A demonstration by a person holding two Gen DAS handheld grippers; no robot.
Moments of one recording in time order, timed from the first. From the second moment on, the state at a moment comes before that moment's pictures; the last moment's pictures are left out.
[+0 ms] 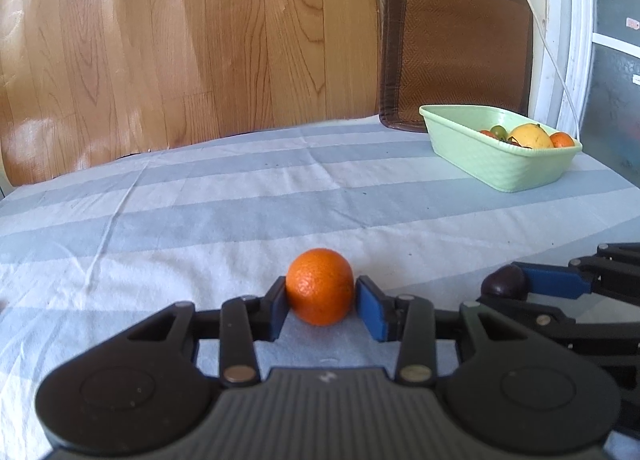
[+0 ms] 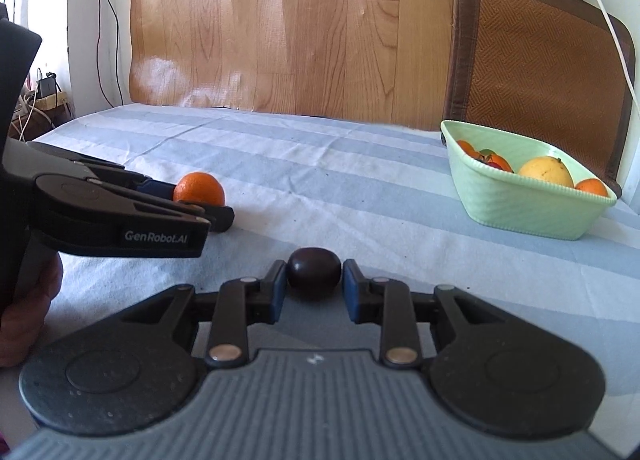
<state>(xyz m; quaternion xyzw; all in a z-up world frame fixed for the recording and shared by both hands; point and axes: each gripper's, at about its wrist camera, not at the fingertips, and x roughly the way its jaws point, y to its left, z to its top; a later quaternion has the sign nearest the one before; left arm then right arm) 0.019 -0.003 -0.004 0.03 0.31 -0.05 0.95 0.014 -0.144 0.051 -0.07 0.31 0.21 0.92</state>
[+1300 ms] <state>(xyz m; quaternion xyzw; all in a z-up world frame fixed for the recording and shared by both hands) 0.018 0.000 -0.005 0.03 0.31 -0.05 0.95 0.009 -0.144 0.051 -0.07 0.30 0.21 0.93</state>
